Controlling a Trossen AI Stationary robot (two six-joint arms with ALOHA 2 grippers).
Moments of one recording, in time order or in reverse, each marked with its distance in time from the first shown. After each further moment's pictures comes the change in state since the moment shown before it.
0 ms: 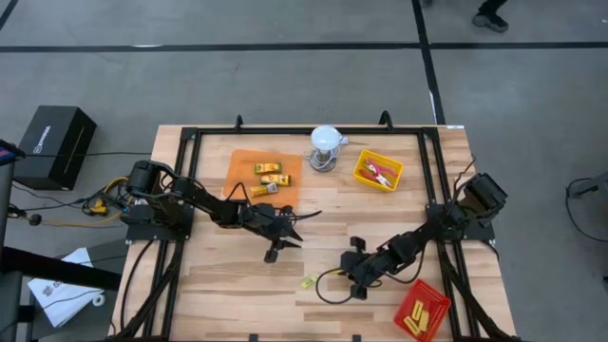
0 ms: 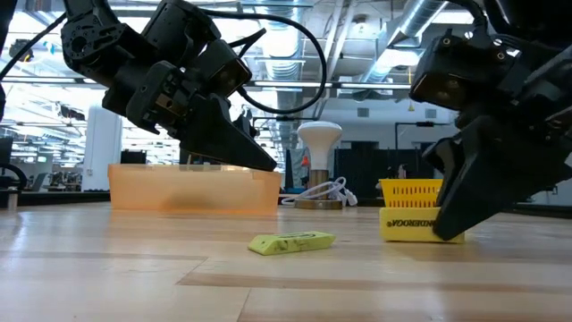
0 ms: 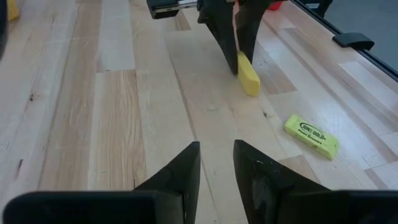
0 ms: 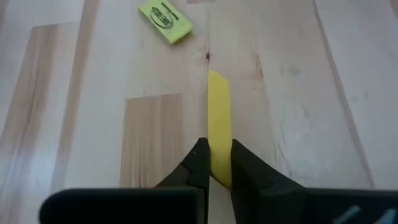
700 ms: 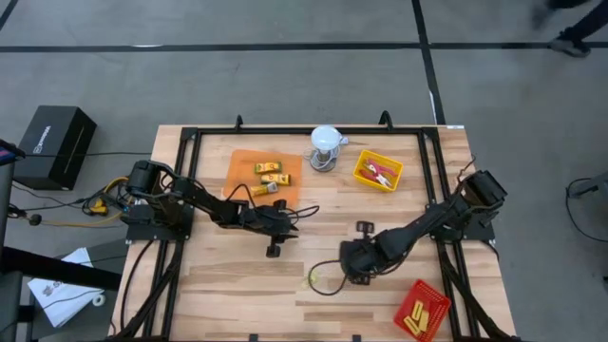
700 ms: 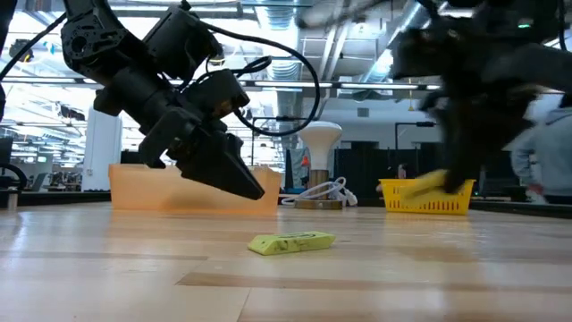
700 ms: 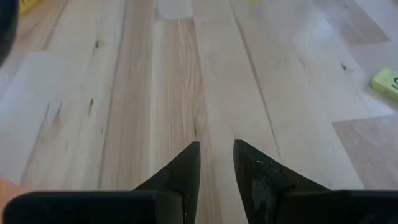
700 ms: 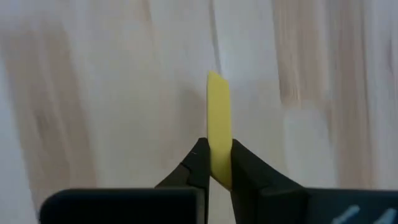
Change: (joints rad) left arm 0.000 0.000 0.000 -0.138 -0.224 0.023; right arm -0.051 -0.017 0.344 -0.861 0.022 0.008
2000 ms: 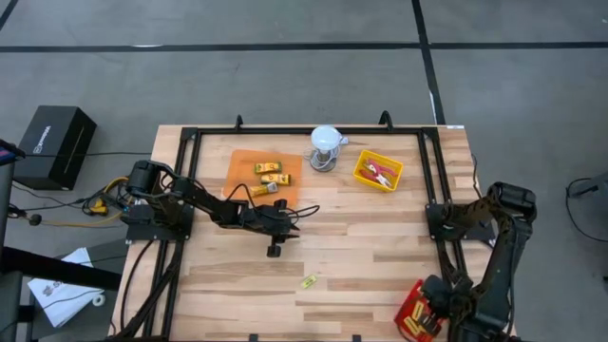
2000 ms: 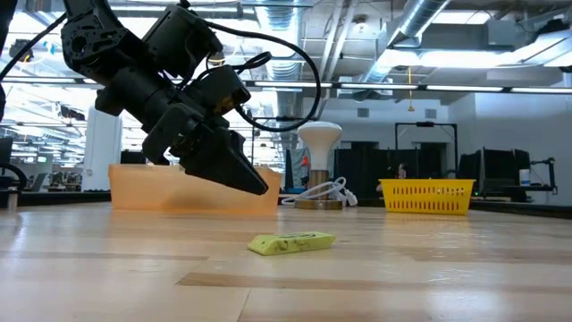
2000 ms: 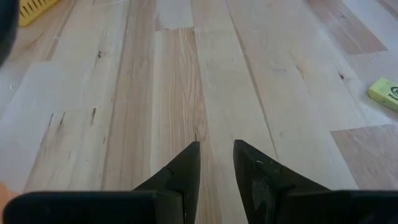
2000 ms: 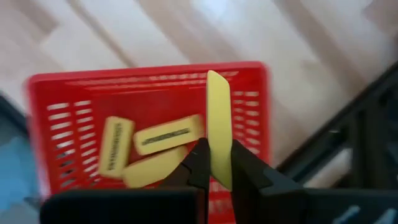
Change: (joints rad) left arm 0.000 0.000 0.000 0.027 0.000 0.006; right arm 0.761 -0.055 0.146 -0.483 -0.122 1.440
